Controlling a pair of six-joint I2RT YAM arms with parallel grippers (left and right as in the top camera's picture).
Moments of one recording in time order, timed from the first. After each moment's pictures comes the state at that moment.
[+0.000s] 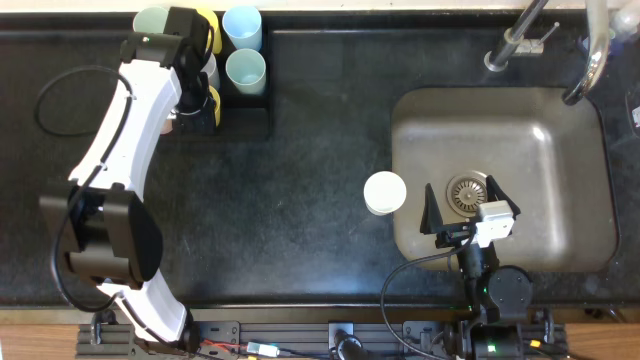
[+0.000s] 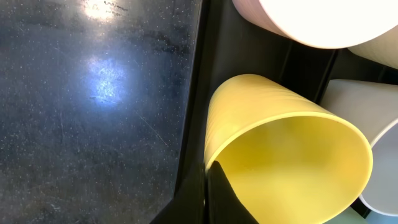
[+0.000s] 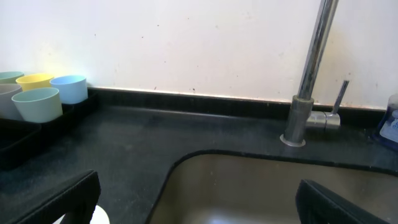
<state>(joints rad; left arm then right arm) -0.12 1.94 1.70 -1.22 -0.12 -1.87 0.03 0.01 0.02 -0.01 -0.13 0.01</state>
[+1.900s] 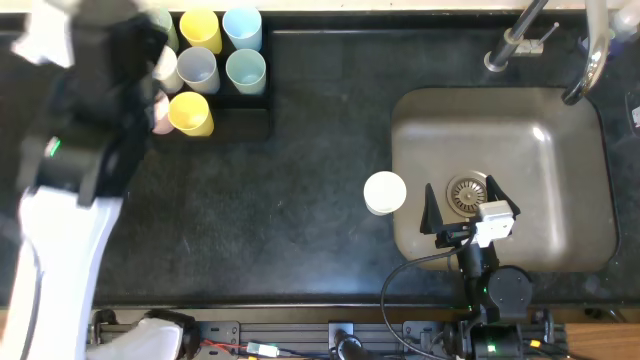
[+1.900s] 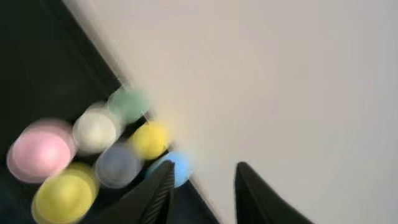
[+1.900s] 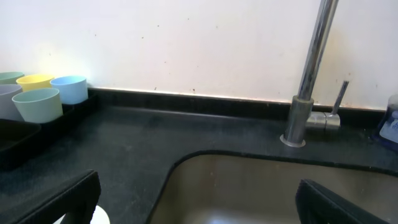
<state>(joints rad) -0.22 1.31 1.62 -0.66 -0.47 -1.00 0.03 0.01 0.02 -0.01 -0.13 0.01</state>
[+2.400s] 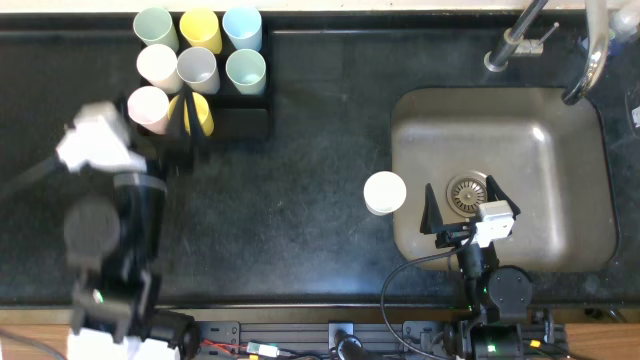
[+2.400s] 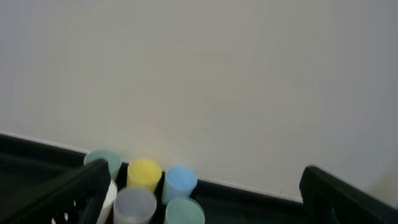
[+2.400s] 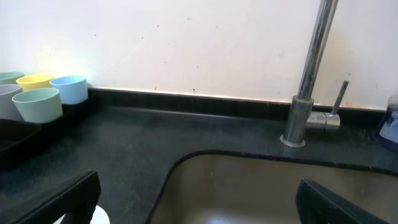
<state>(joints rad) -0.19 0.63 0.60 0.16 -0.14 -0.30 0.03 0.01 0.02 -0.01 -0.13 0.01</state>
